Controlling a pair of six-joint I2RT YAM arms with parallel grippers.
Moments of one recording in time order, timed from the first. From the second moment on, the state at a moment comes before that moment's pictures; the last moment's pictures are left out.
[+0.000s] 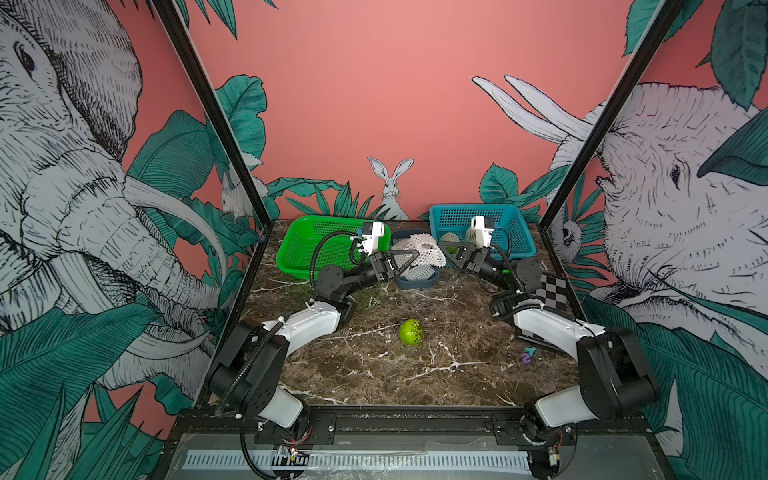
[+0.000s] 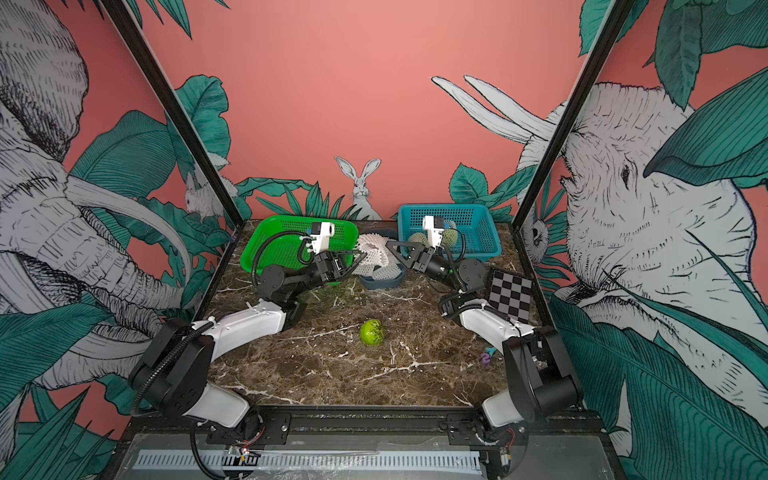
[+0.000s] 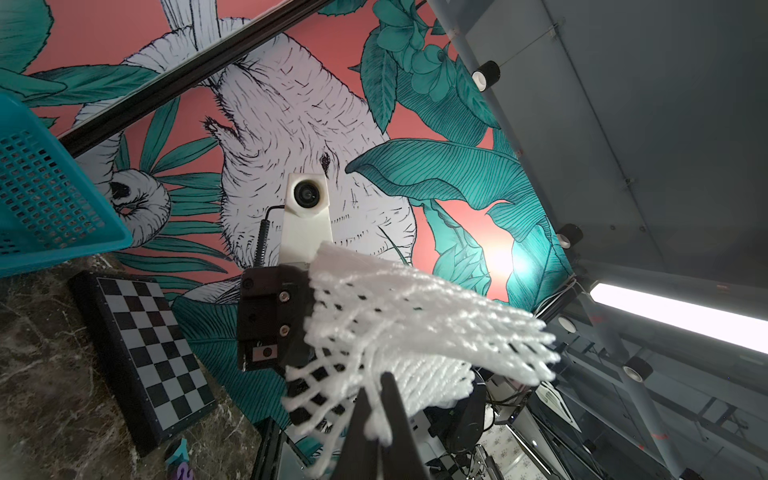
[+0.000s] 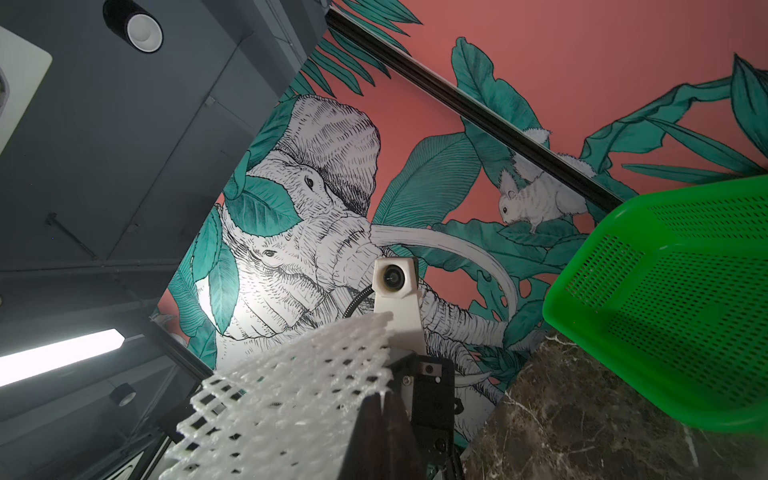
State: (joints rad) left arm -0.56 1.50 0.78 1.28 0.76 -1.44; right arm 0.36 1.47 0.77 1.22 -0.85 1.44
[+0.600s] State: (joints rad) left arm -0.56 1.46 0.52 1.28 0.70 -1.42; right arm 0.34 1.38 0.54 1.02 -0.80 1.34
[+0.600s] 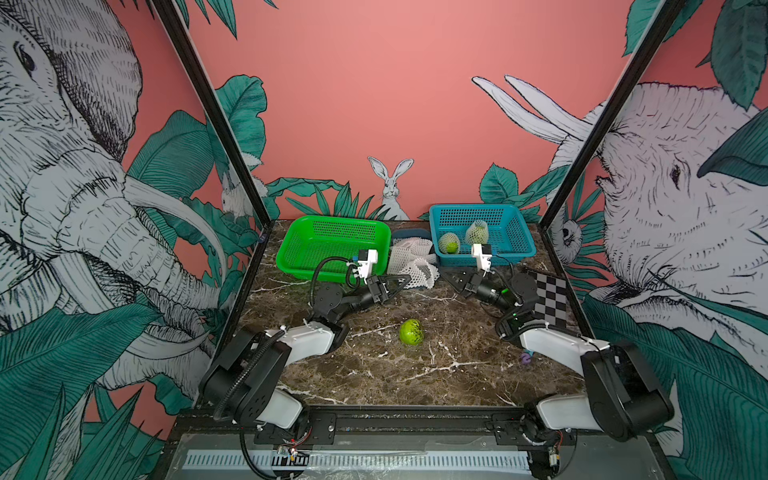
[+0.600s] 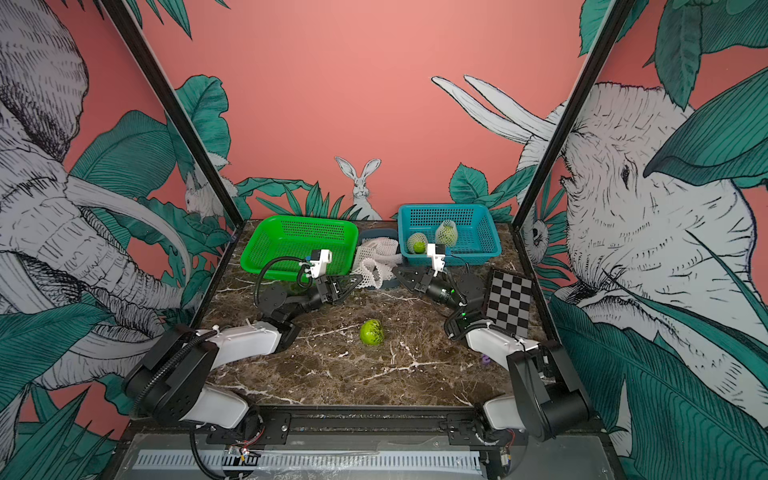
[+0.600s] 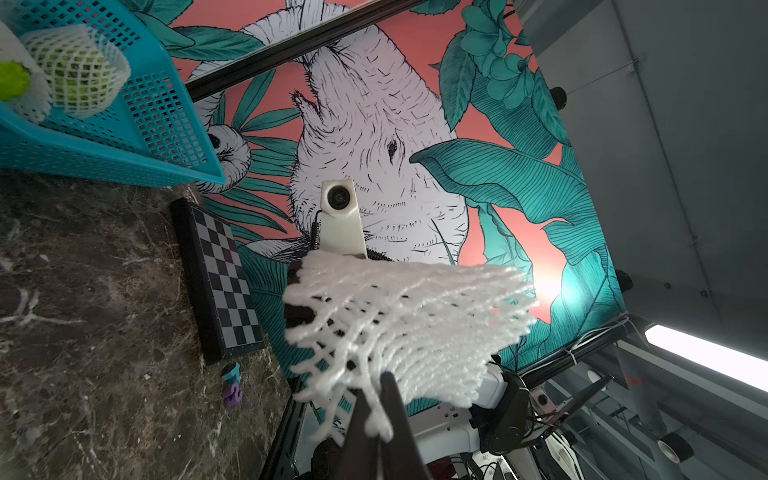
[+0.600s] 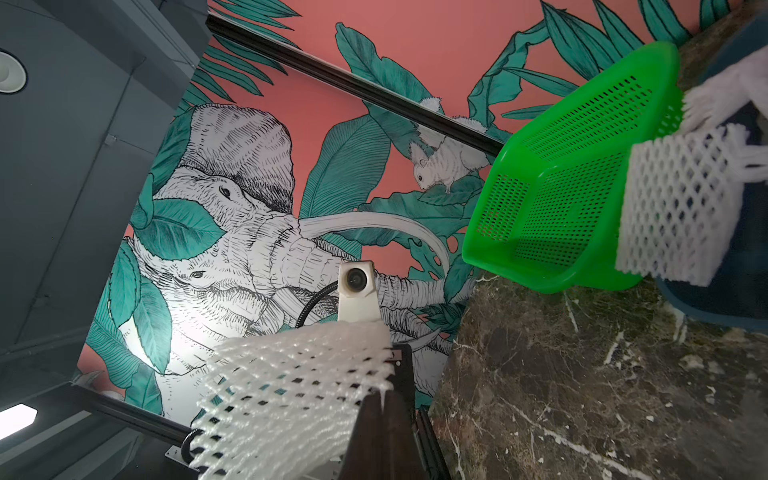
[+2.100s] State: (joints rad) left arm -0.57 1.67 0.31 1.28 0.77 -1.38; right arm 0.43 1.38 0.39 0.61 -0.72 1.01
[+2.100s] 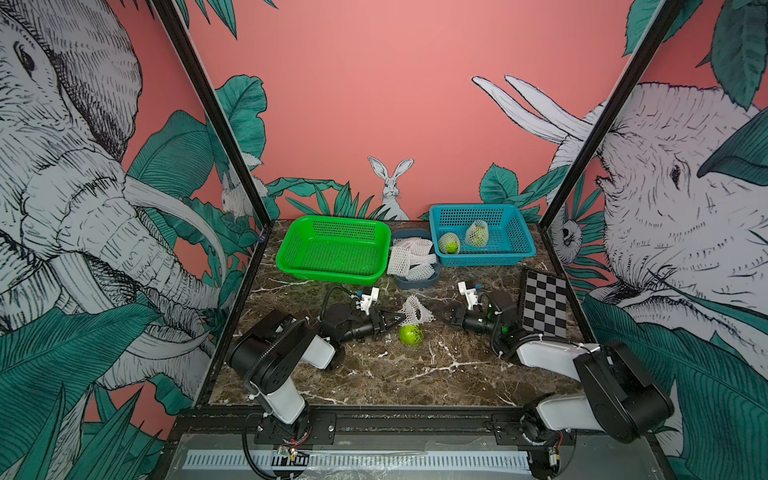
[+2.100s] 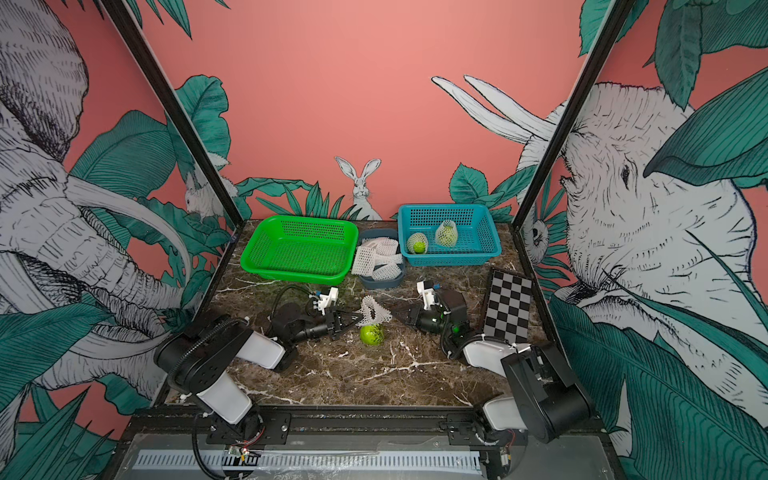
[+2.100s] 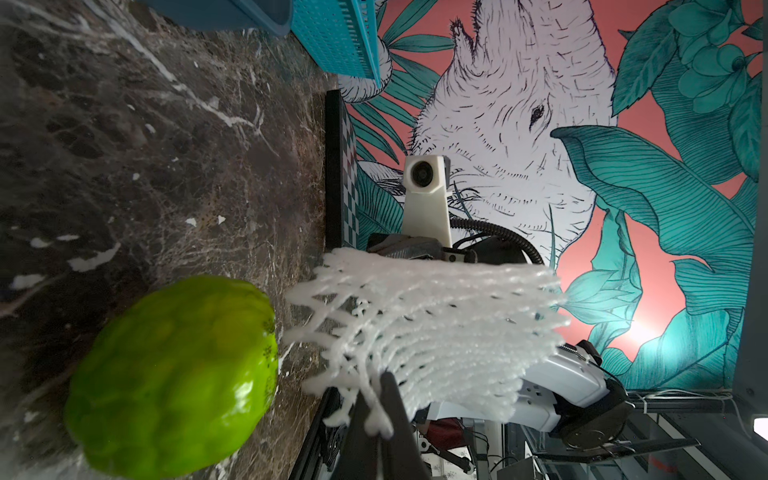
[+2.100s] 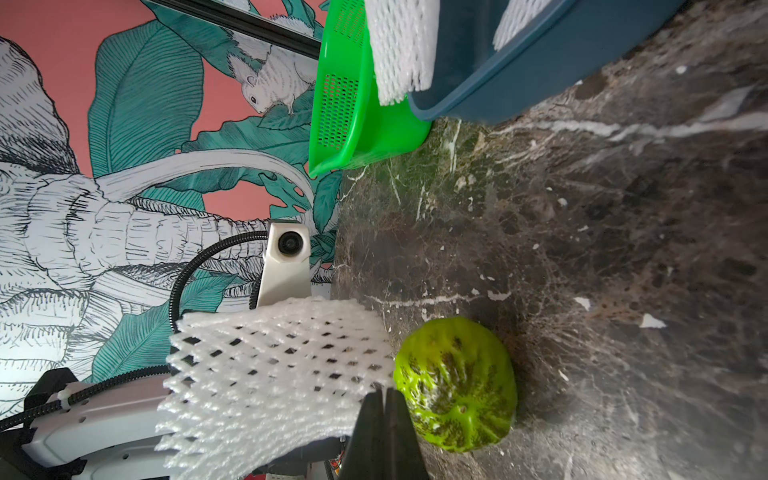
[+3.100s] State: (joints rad) left arm -0.58 1.77 0.28 1.29 0.80 -1.37; right arm 0.45 1.48 0.35 0.62 -0.71 0.97
